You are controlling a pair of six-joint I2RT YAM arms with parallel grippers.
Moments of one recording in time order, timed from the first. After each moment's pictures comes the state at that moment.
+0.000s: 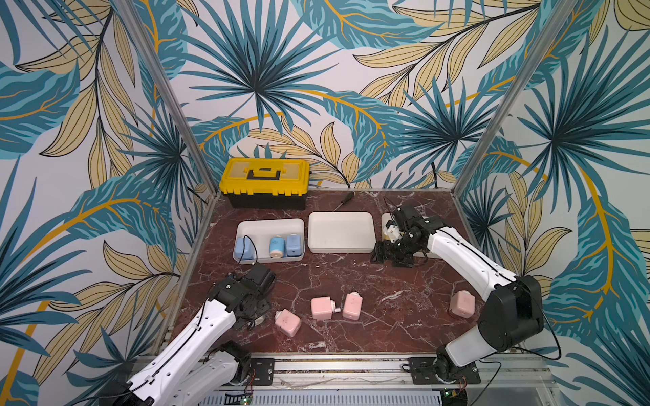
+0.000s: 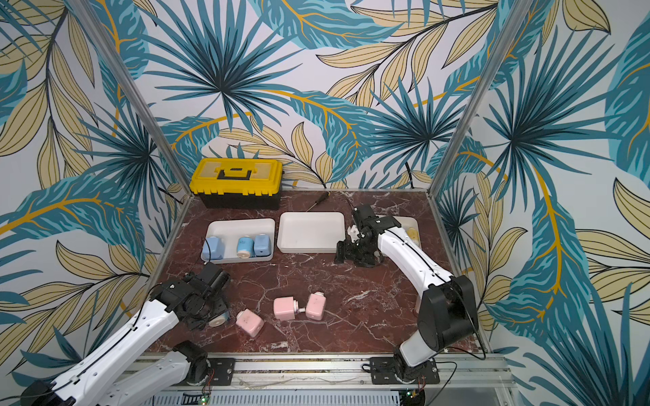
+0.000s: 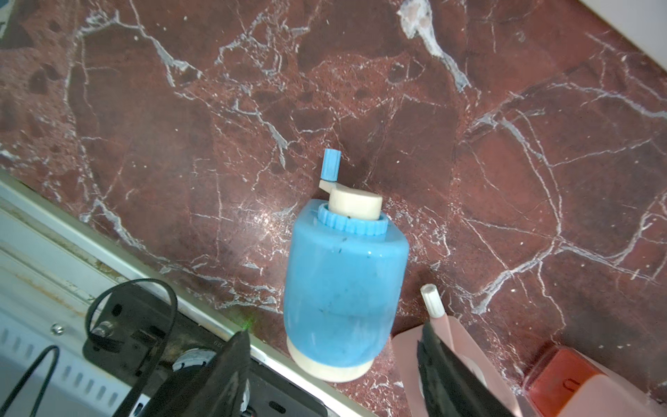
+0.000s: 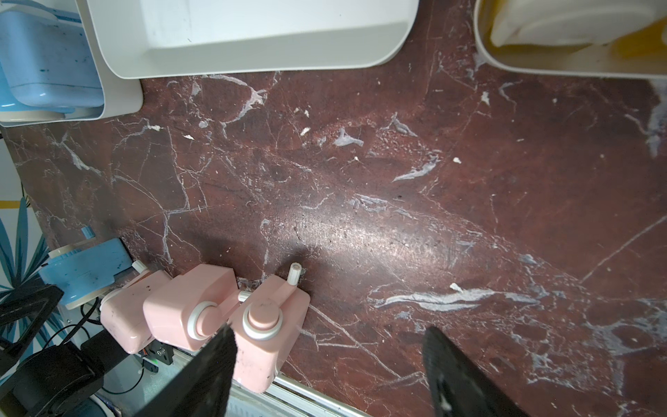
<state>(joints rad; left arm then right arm) -0.45 0.92 0.74 -1.27 -0.22 -1.10 0.33 1.57 1.31 -1.04 -0.29 0.39</state>
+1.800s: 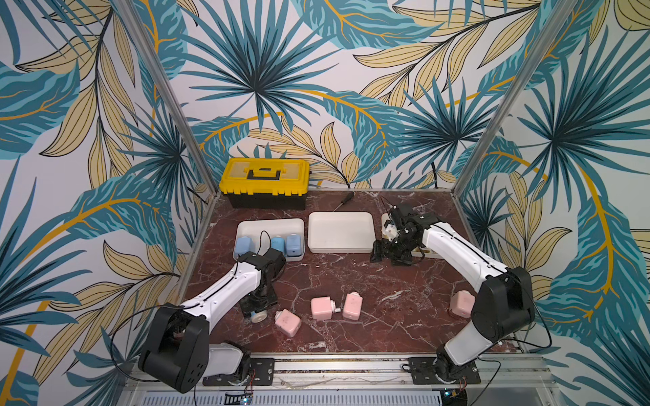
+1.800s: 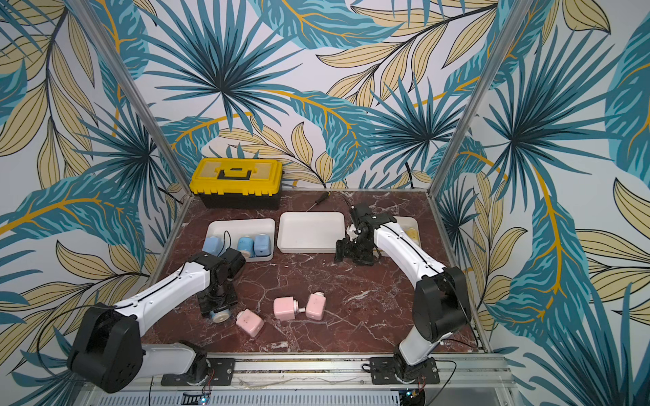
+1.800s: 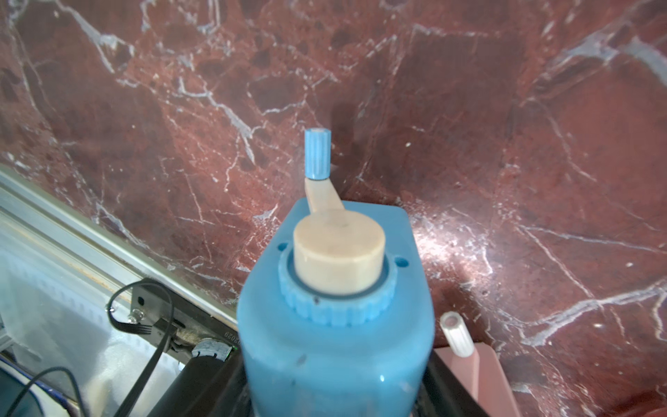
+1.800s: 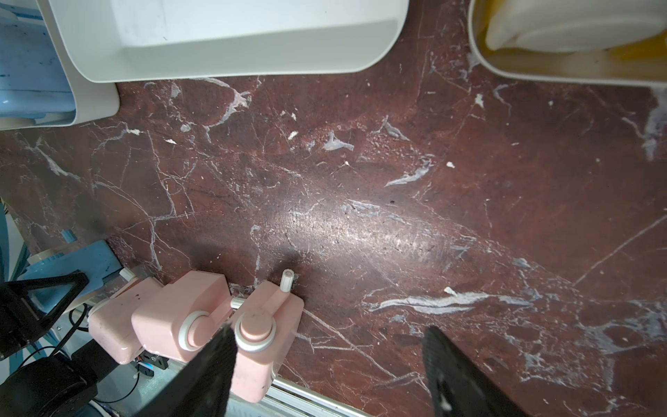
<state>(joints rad) -0.37 1.37 0.86 -1.22 -0.13 -0.91 0.33 1.65 1.37 -1.08 -0.27 0.39</state>
